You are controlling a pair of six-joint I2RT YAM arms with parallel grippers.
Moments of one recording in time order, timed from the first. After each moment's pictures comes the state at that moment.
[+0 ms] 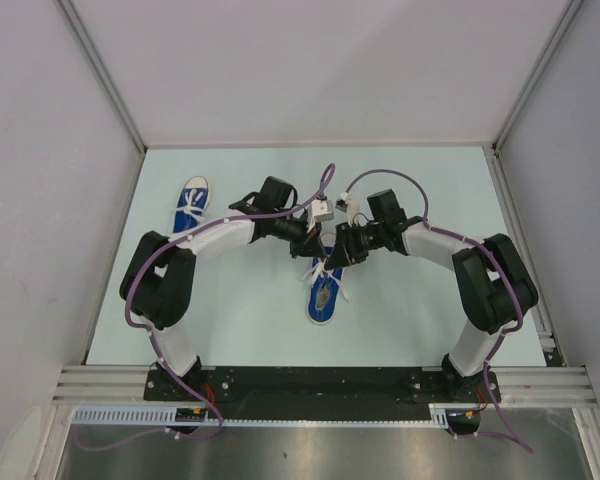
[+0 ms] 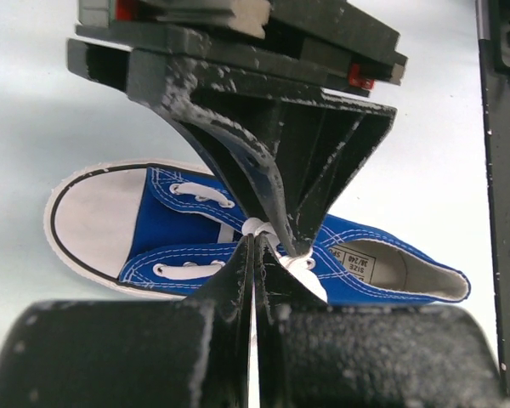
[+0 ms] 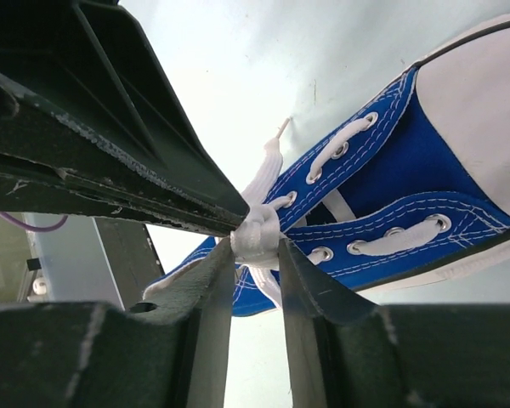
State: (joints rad) left arm -0.55 1.79 1.23 -0.33 0.88 0.52; right arm 0.45 1.74 1.02 -0.15 -0.86 0.19
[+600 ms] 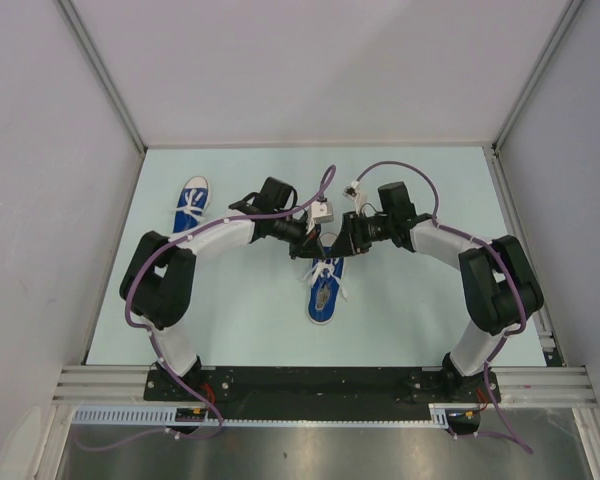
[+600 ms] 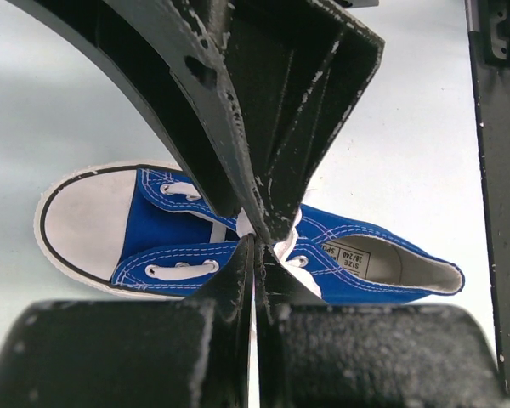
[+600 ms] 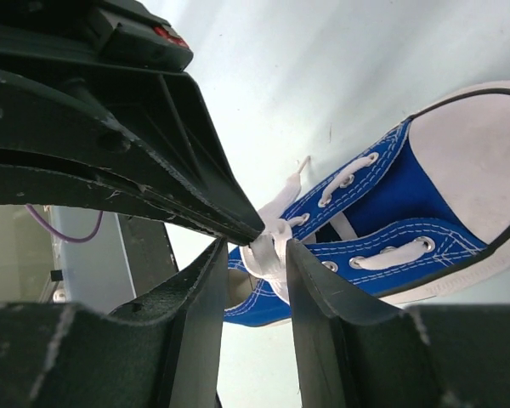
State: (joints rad) left arm -0.55 1.79 1.23 -0.35 0.91 0.55; right arm 0.39 1.72 1.02 -0.05 -0.95 0.24
